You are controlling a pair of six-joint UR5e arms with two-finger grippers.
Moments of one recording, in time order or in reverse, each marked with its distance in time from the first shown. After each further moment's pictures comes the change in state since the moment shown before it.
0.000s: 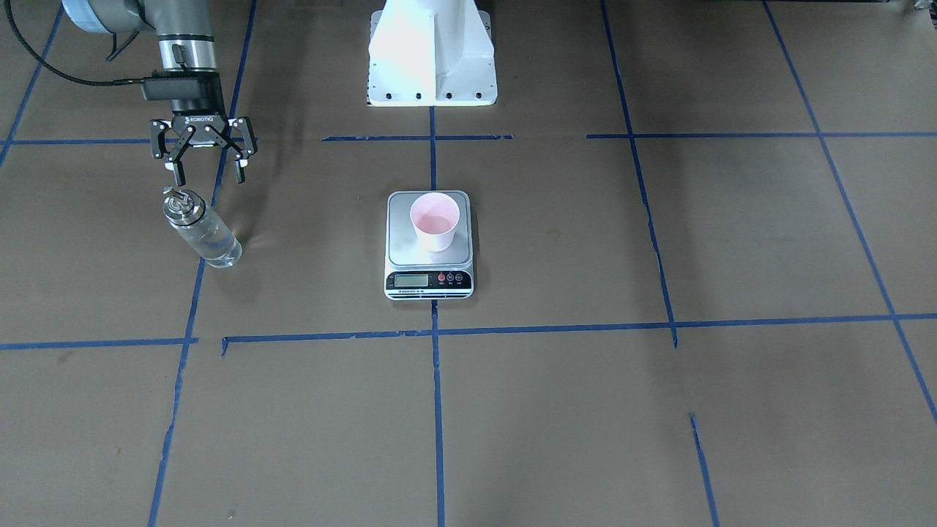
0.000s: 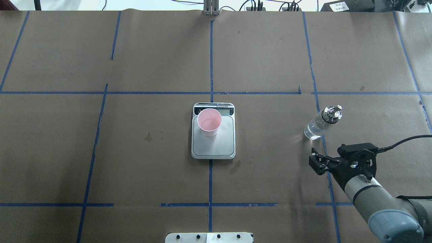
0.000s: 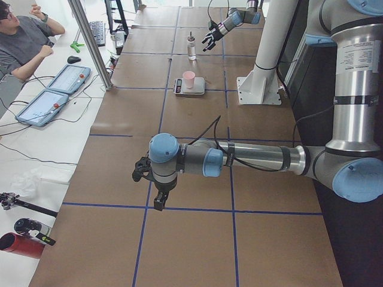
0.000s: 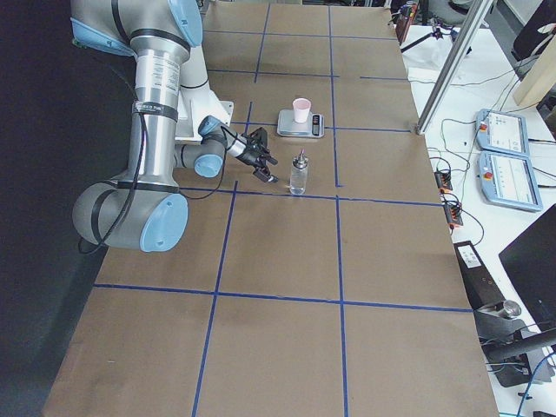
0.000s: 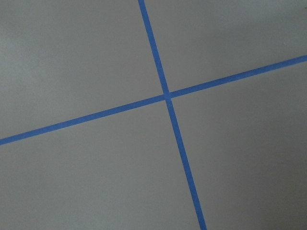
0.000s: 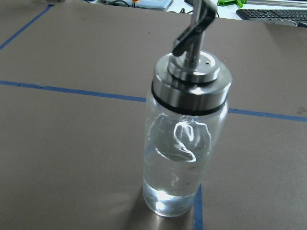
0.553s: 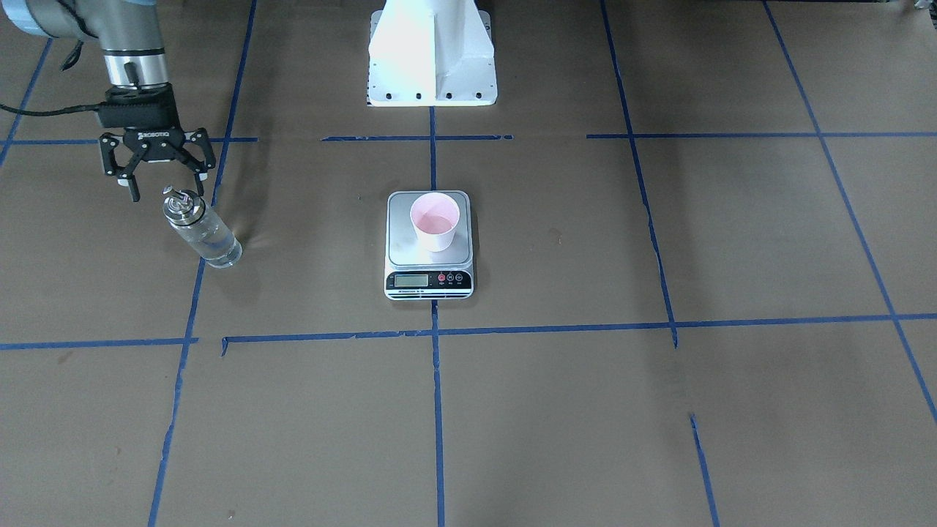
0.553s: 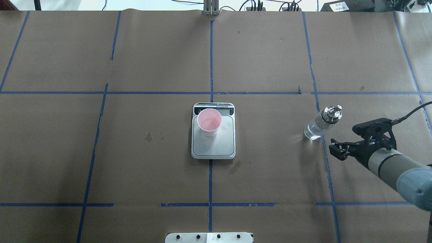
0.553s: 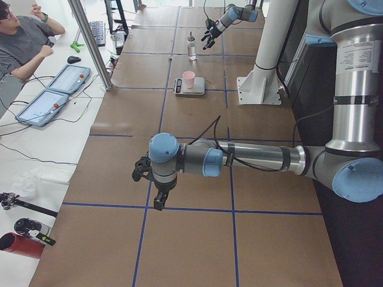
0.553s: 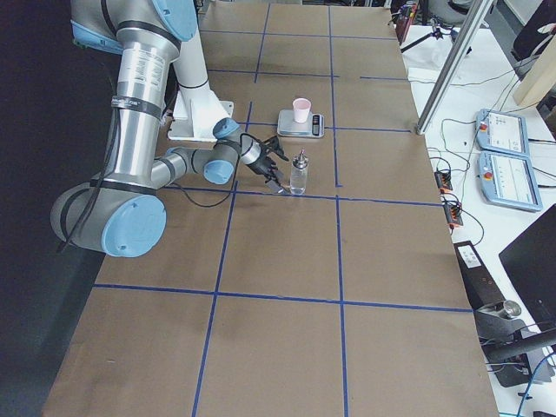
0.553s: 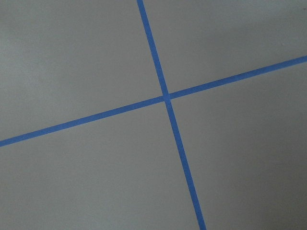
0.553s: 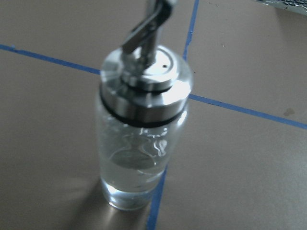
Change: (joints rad) left arm -0.001 0.001 -0.001 -0.001 0.000 0.001; right arm 0.306 -0.039 -0.029 0.076 0.394 -0.349
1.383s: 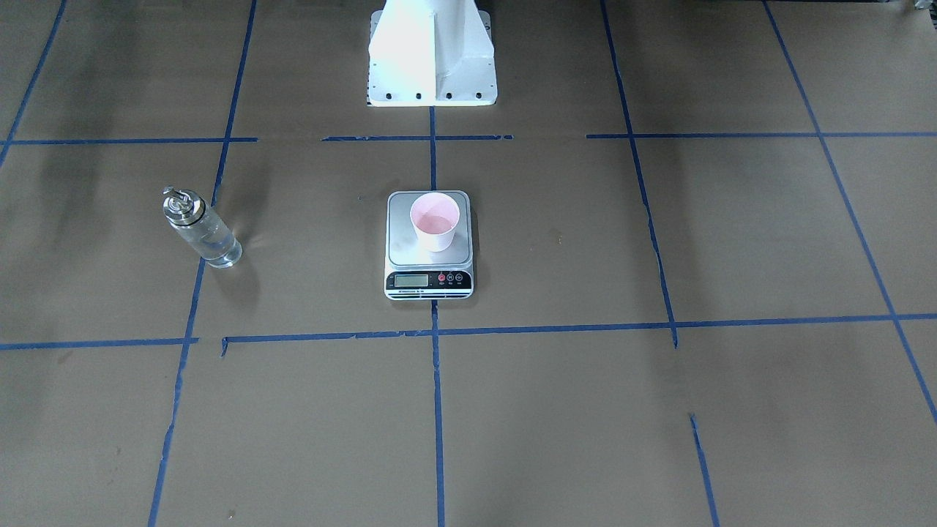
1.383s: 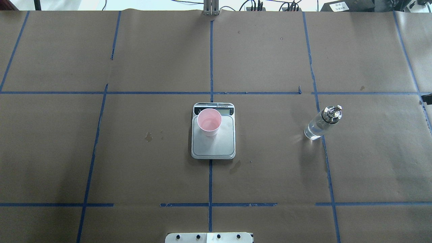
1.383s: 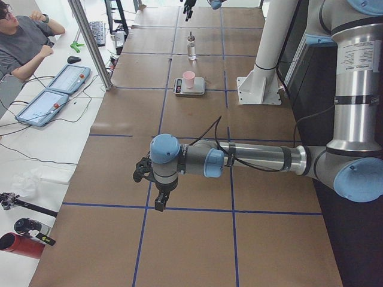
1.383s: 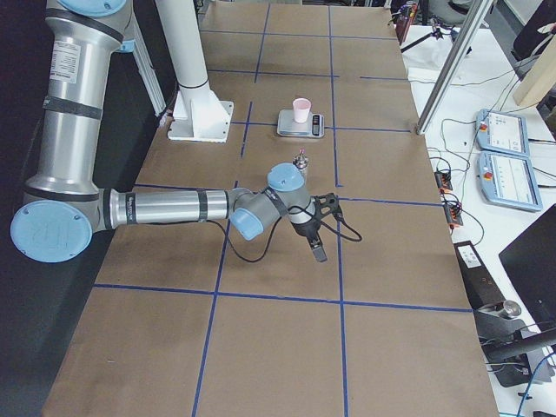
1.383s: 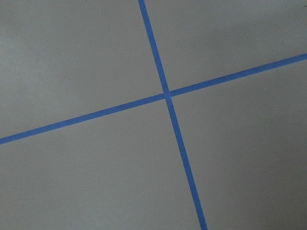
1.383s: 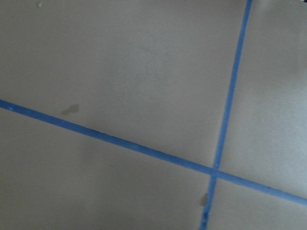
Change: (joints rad) left arm 0.000 0.006 0.000 -0.003 0.001 0.002; right arm 0.843 0.124 -0.352 -0.061 0.738 -0.727
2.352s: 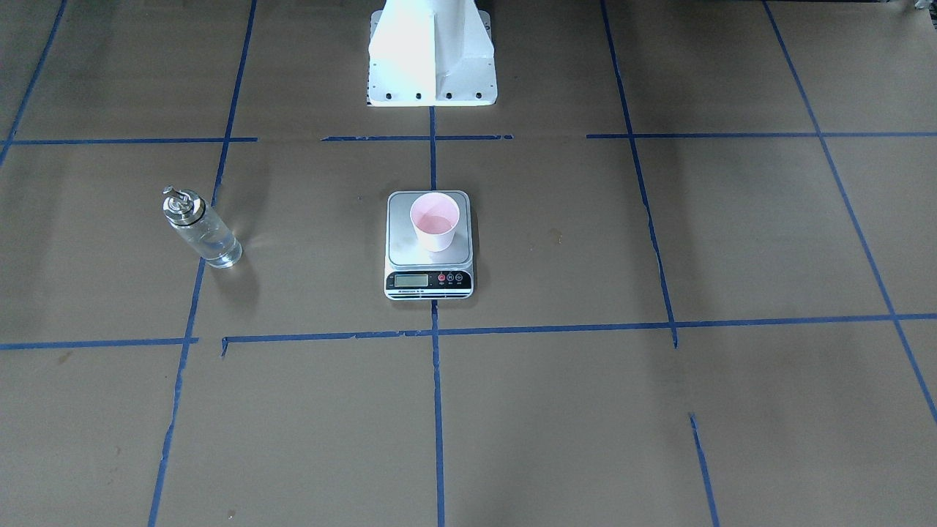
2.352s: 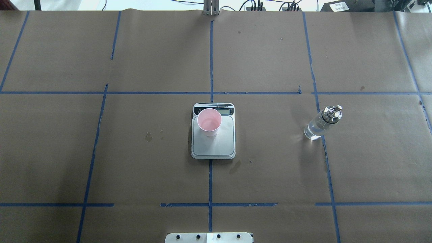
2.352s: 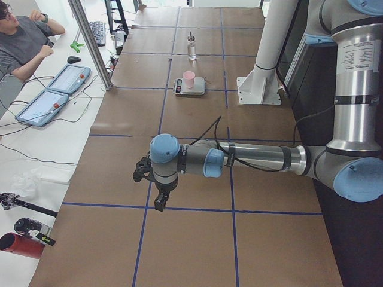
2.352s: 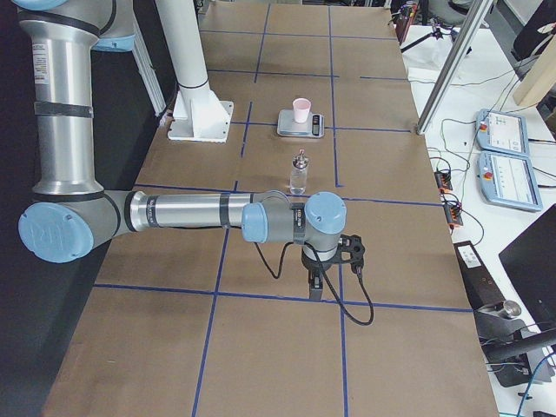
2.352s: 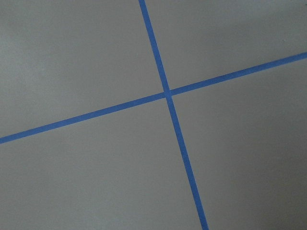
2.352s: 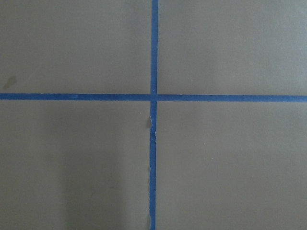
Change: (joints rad) left arm 0.000 -0.003 -0.001 0.002 0.000 0.003; right arm 0.277 0.119 -0.050 -0.592 0.306 -0.185
